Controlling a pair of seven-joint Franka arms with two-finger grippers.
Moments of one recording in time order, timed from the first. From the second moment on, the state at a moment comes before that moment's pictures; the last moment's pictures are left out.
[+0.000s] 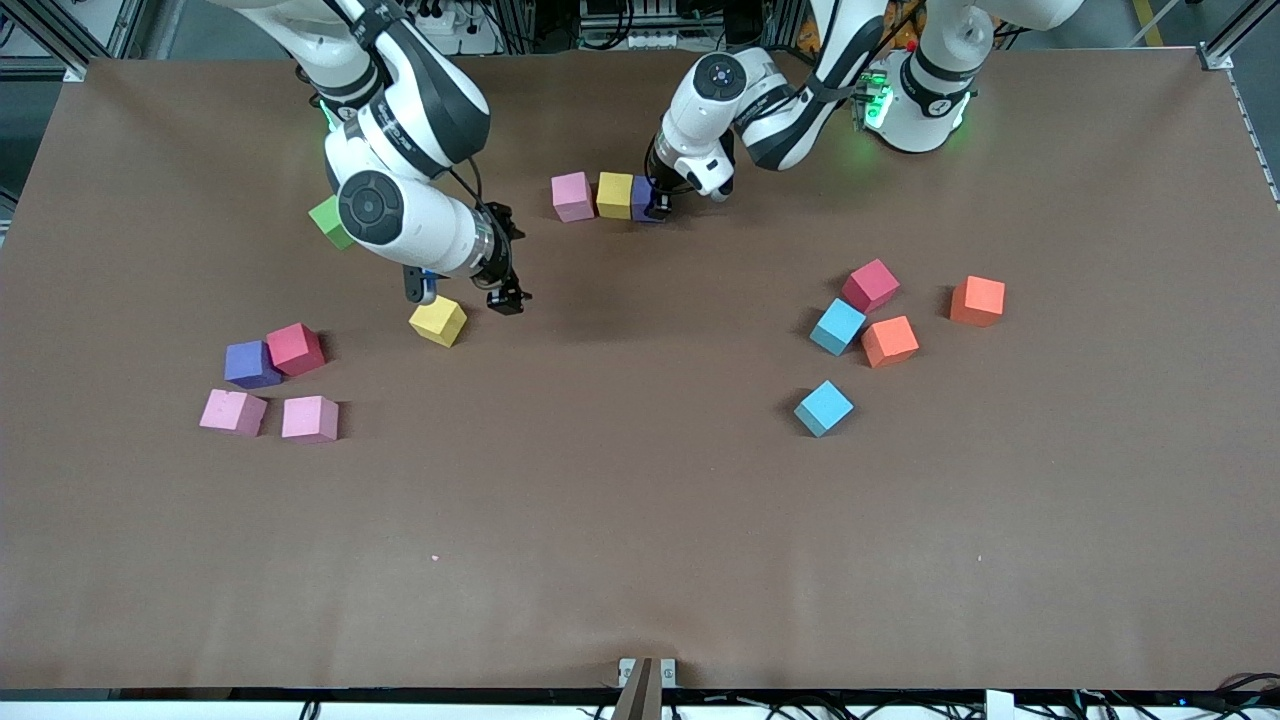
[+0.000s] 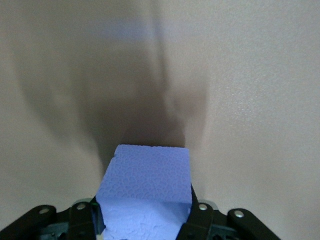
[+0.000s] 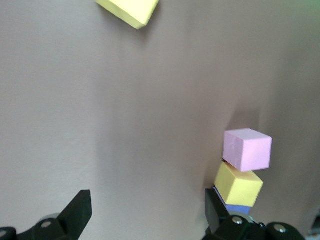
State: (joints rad) left arm -0.62 0.40 -0.54 -2.41 -0.13 2.96 -2.51; right arm -0.17 0.22 0.76 -2.04 0.18 2.08 1.94
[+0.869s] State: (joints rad) left arm -0.62 0.36 -0.54 -2.36 -0.13 2.82 -2.53; right arm -0.17 0.26 0.75 -1.76 0.07 1.86 1.88
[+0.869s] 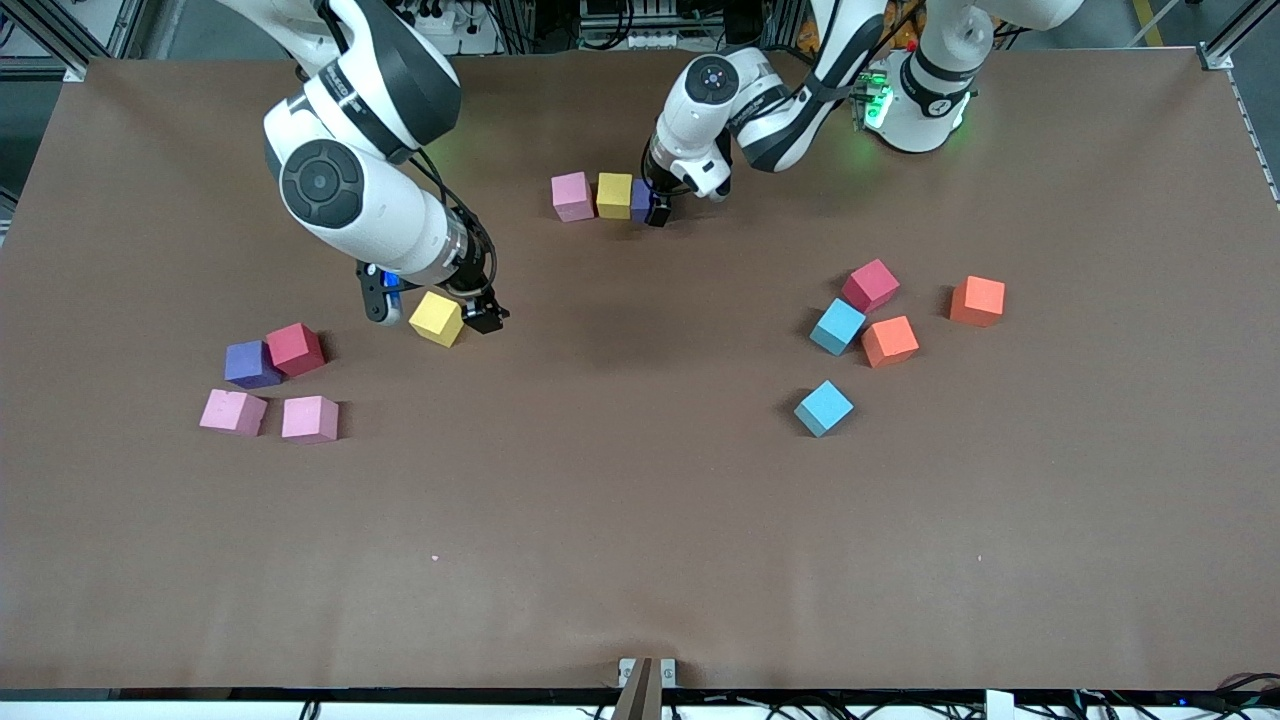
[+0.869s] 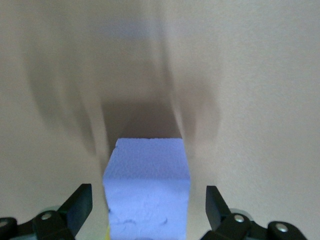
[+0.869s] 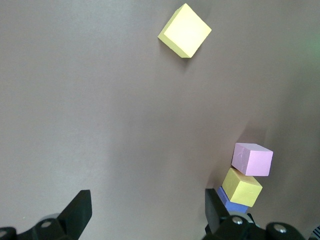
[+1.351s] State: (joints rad) left arm -0.57 0.25 -0.53 -2.29 -0.13 2.57 -2.38; right arm -0.20 0.26 0.73 -1.65 -0.02 1.72 1.73
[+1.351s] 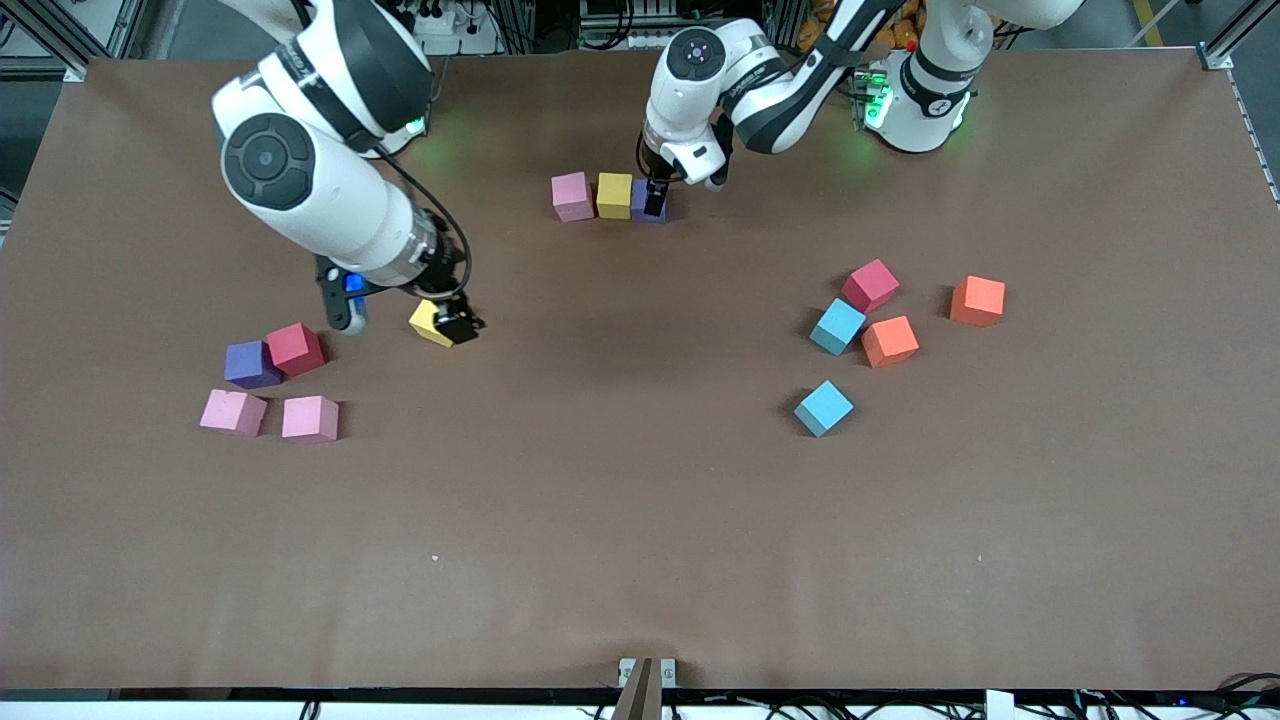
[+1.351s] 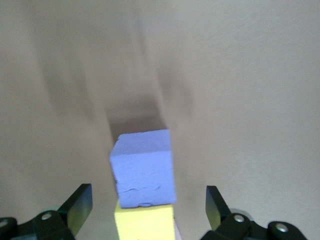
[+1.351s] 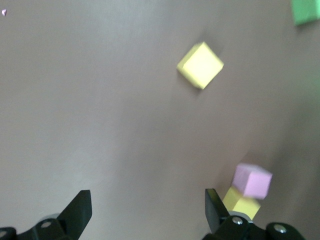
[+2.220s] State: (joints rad) left arm -0.06 0.30 -0.52 -2.07 0.04 2.35 -1.55; right arm -0.24 0.28 0.52 -1.83 -0.07 1.68 1.13
